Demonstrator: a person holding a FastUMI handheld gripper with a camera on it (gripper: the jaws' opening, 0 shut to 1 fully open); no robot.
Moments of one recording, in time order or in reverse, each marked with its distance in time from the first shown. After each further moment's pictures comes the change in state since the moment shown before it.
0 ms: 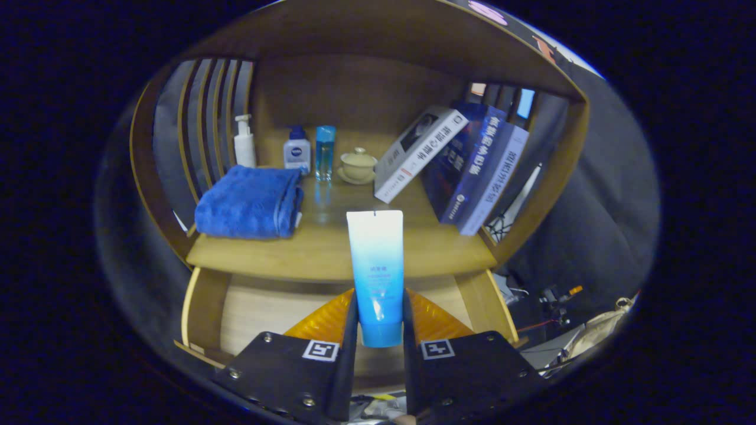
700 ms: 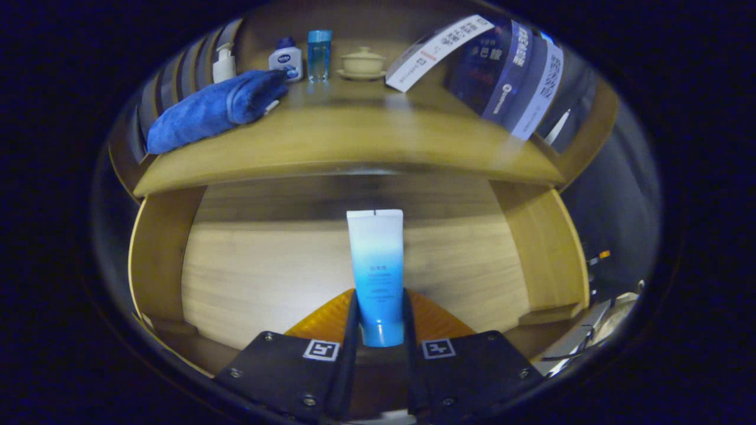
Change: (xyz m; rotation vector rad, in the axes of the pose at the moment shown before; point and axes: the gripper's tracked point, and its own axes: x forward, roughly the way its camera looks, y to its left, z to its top) arm 0.045 -0.006 -0.143 -0.023 0.332 -0.010
